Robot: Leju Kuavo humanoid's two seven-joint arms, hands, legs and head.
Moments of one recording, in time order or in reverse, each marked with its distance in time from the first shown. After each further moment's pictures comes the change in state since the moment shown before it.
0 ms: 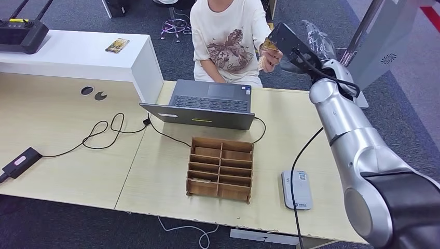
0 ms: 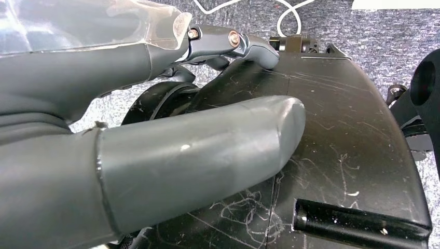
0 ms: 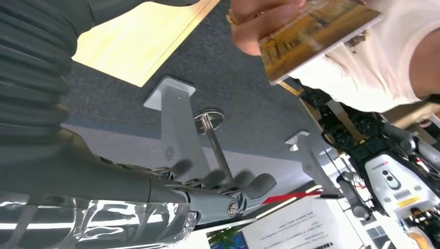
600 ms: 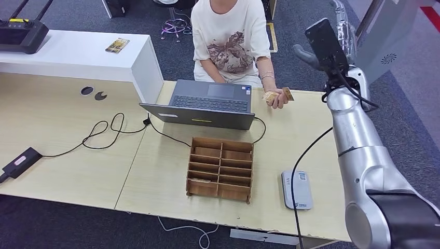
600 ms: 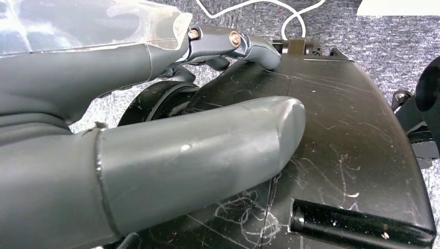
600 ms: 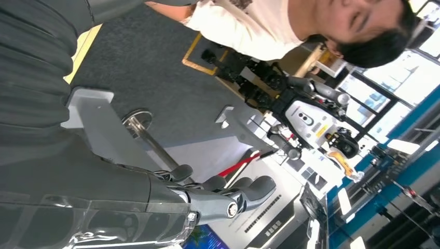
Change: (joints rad) left arm 0.011 -0.005 0.000 0.000 0.000 0.048 0.021; right arm 0.168 -0.053 -0.077 -0.280 -0.264 -0.080 -0.281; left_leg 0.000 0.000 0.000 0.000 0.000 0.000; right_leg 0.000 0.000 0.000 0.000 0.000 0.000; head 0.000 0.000
